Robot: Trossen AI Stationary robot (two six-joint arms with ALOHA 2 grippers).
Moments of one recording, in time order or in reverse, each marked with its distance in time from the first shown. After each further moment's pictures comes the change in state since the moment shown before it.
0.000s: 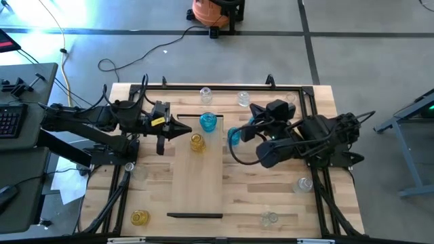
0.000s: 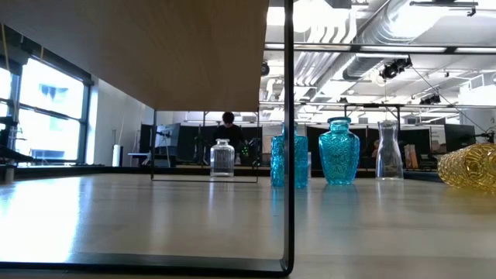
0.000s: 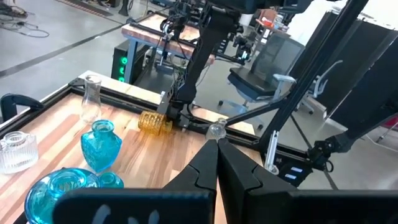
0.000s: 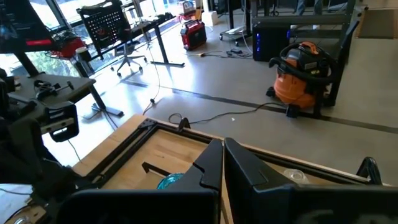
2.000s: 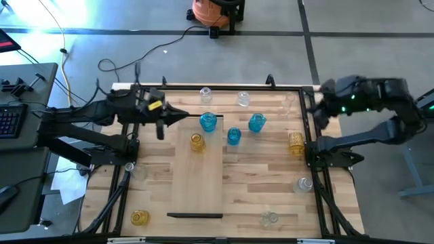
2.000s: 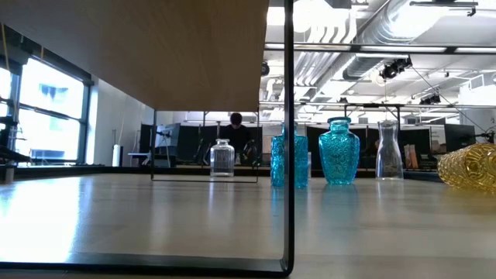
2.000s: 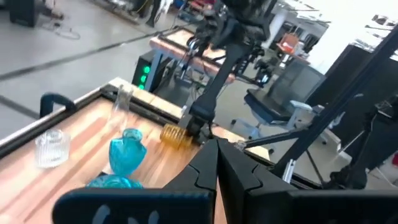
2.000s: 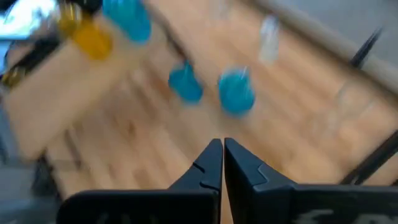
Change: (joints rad) left arm 0.165 -0.030 0.000 -0.008 0.052 -0.079; right arm -0.563 -0.845 -0.686 -0.024 -1.112 -0.621
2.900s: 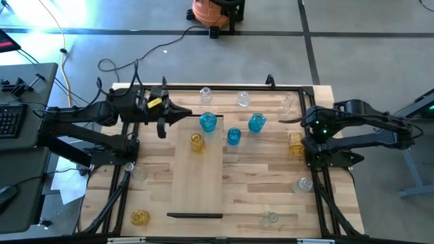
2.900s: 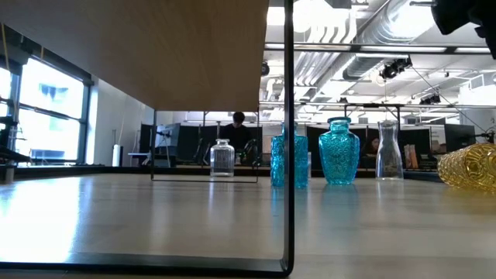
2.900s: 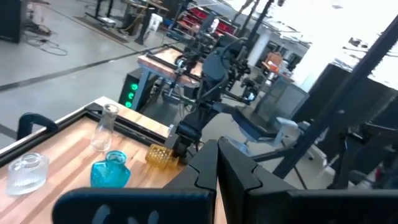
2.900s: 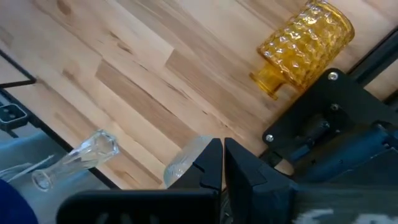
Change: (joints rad) left arm -0.001 0.016 0.000 0.120 0.023 0.006; right arm 0.005 -0.149 -0.581 0.000 -0.312 0.245
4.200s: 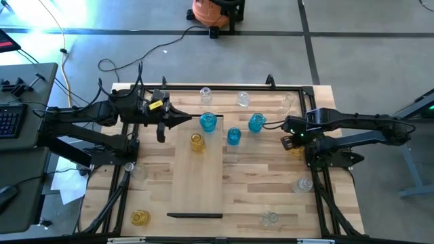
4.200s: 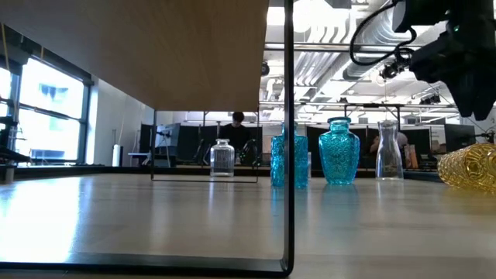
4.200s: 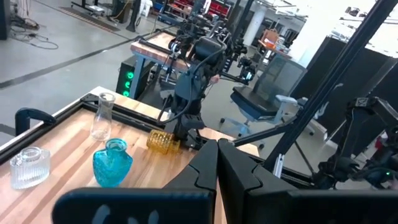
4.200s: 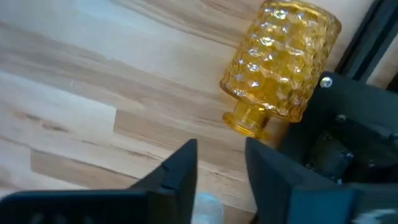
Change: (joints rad) left arm 0.000 -0.001 0.000 -0.061 0.047 0.064; right arm -0.012 0.149 -0.263 0.252 0.129 0.297
